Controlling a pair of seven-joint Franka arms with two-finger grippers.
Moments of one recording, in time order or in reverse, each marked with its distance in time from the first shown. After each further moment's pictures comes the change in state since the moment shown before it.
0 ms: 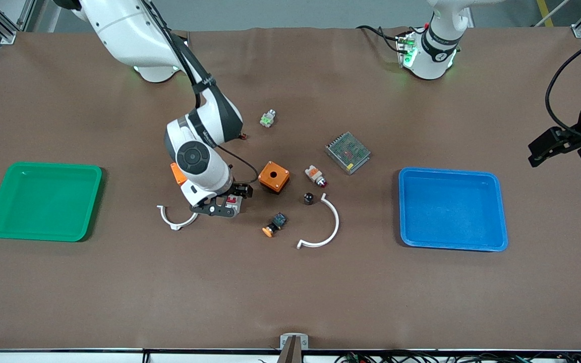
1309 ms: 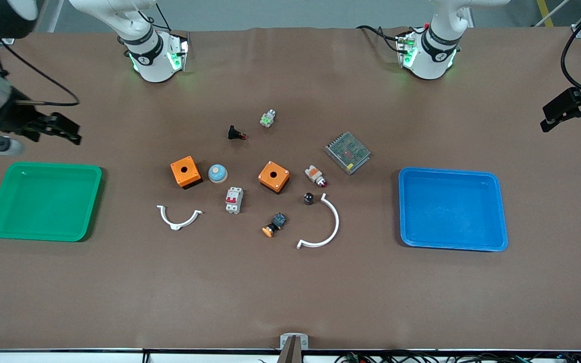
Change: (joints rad) left arm -0.165 -0.116 0.224 -0.092 -0.065 -0.076 0.120; right arm -0.501 -0.562 -0.039 0.016 -0.100 -0.547 -0.553
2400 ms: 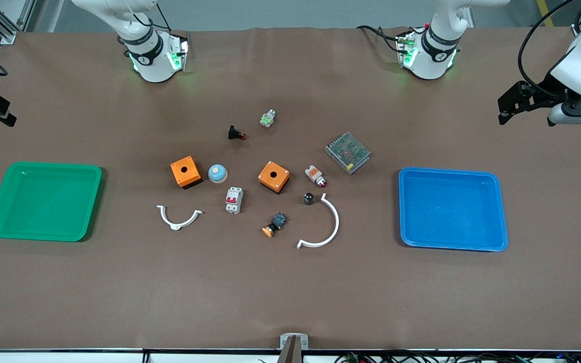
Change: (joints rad) left arm -0.009 -0.063 -0.111 -0.120 0.000 0.042 -0.006; right arm -0.088 -0.002 0.007 0.187 0.000 -0.122 -0.090
